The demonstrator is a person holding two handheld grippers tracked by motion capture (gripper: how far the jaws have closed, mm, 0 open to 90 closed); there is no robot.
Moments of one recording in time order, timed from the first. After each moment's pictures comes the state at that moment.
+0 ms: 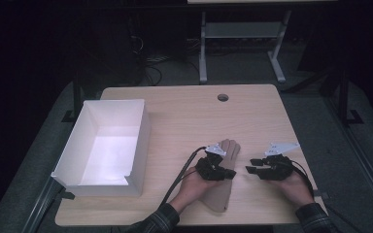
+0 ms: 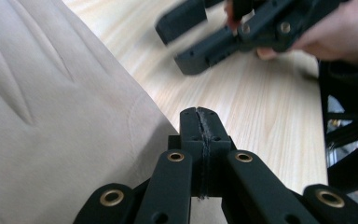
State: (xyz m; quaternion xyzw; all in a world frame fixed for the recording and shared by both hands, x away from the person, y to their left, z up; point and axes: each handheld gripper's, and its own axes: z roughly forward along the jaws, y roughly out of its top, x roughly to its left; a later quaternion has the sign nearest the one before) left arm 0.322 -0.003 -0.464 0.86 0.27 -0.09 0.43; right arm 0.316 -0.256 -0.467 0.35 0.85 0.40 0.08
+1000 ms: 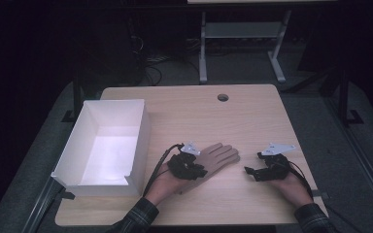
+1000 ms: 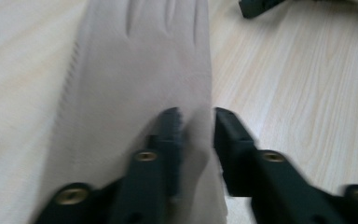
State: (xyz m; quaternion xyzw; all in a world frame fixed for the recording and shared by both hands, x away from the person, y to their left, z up) left arm 0.326 0.074 -0.440 0.89 0.27 0.00 0.37; right arm 0.322 -0.251 -0.482 0.38 0.83 0.37 0.15
